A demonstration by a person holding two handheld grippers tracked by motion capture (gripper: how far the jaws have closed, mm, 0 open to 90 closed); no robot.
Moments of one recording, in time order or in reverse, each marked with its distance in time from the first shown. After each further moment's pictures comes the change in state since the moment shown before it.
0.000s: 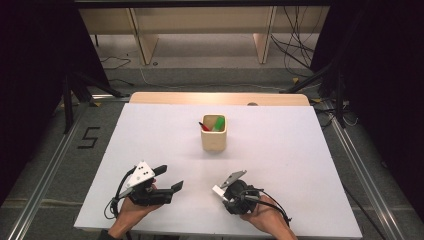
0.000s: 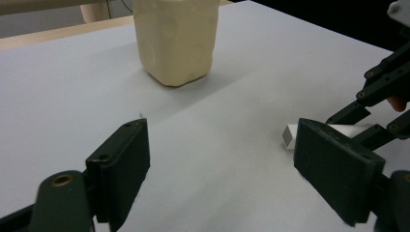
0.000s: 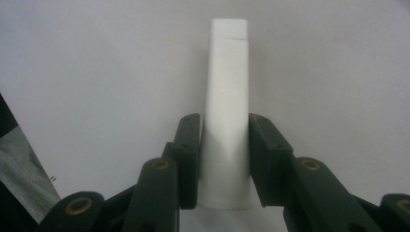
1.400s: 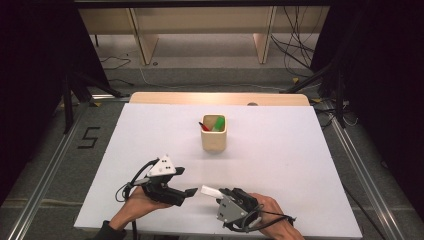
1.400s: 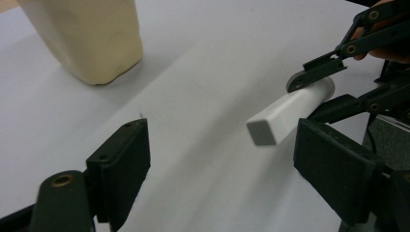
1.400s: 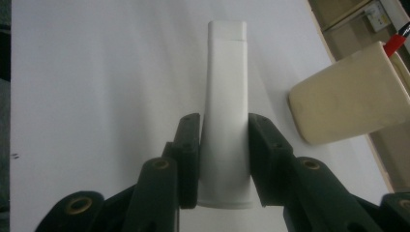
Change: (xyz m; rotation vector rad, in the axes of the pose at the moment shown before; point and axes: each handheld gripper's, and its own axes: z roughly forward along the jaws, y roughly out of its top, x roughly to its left) left arm -0.026 0.044 0.022 0.224 -0.205 0.137; right arm 0.039 -0.018 -0.022 -0.334 -0.290 -0.611
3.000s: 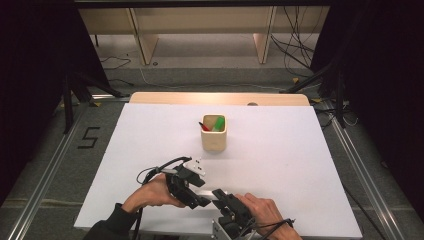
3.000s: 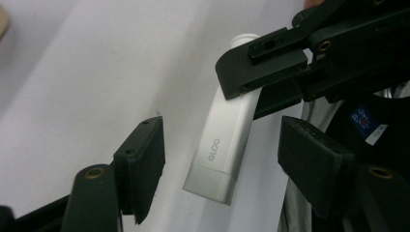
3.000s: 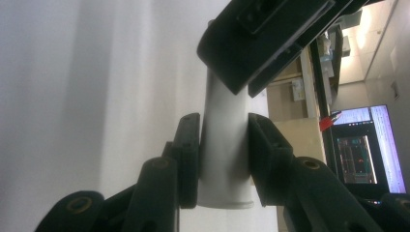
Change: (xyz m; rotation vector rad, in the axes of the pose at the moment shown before) left arm -0.011 0.035 0.042 0.354 -0.251 0.140; right arm 0.028 0.000 0.007 -0.073 -0.237 -0.433
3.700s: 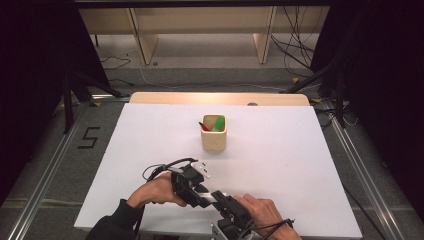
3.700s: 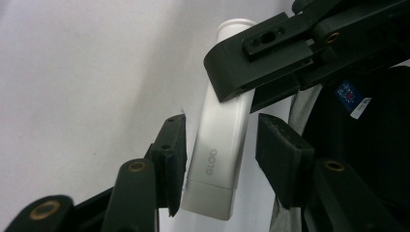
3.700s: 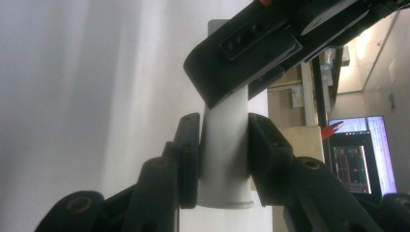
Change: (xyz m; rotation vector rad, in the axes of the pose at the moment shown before) left arm 0.006 0.005 0.012 0.095 -0.082 0.029; right arm 0.004 0.001 0.000 -0.003 0.007 -0.053
